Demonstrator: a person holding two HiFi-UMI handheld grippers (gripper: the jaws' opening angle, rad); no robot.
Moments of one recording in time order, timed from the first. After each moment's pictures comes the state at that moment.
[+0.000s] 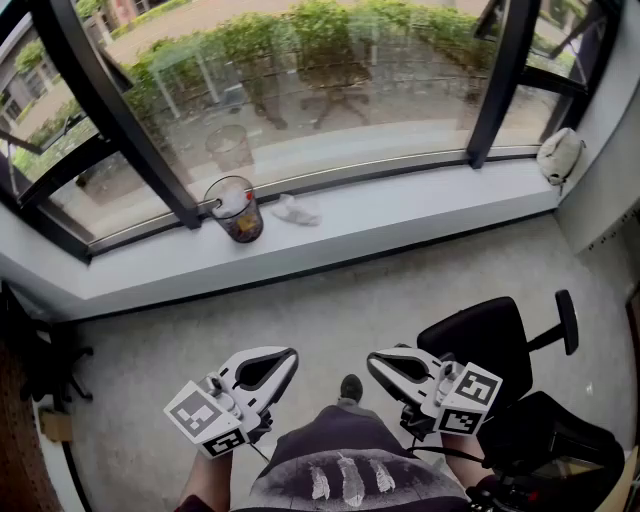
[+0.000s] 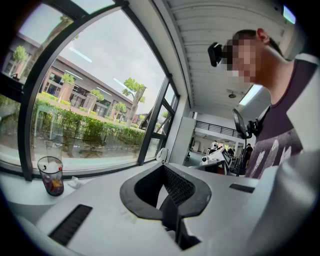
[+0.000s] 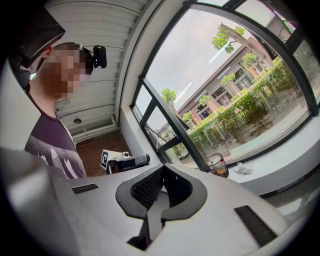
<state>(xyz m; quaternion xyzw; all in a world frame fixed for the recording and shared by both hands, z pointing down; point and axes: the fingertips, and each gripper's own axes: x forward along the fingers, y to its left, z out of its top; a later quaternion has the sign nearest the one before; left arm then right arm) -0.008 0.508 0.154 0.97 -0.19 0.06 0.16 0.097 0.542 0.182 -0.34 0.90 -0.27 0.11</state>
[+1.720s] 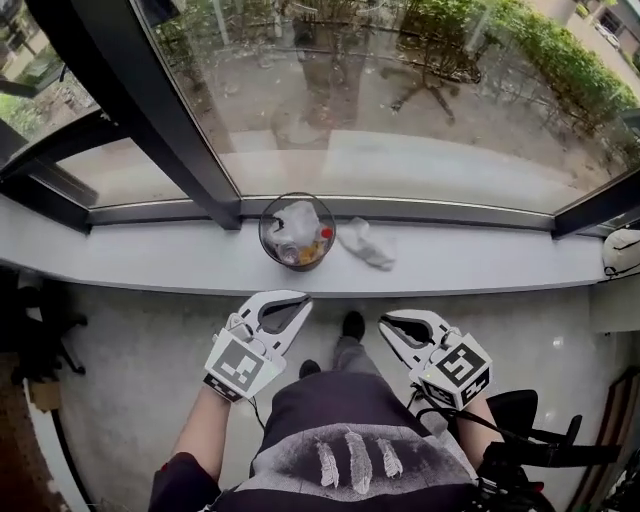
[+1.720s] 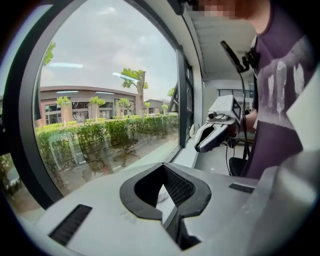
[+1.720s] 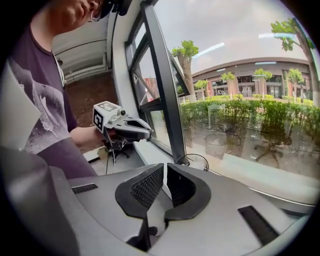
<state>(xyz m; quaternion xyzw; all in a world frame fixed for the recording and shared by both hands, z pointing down) -0.081 0.044 0.273 0.96 -0.22 0.19 0.04 0.020 0.089 0.289 -0.33 0.90 -0.18 -0.23</state>
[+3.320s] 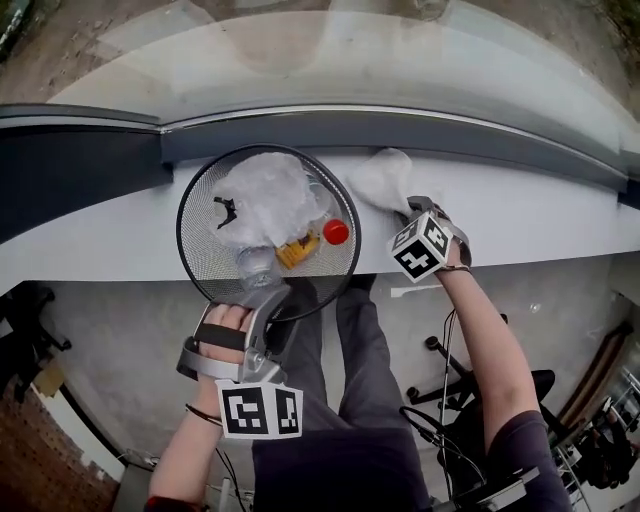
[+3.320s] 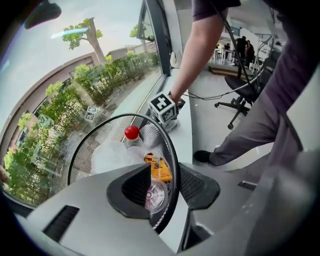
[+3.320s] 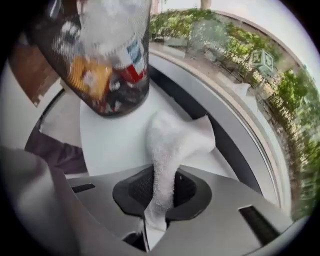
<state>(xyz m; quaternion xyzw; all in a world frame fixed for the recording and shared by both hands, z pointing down) -0.073 -0.047 0.585 0.84 -0.08 0.53 -0.06 0.136 -0.116 0.785 -0.30 0.71 -0.20 -0.61</state>
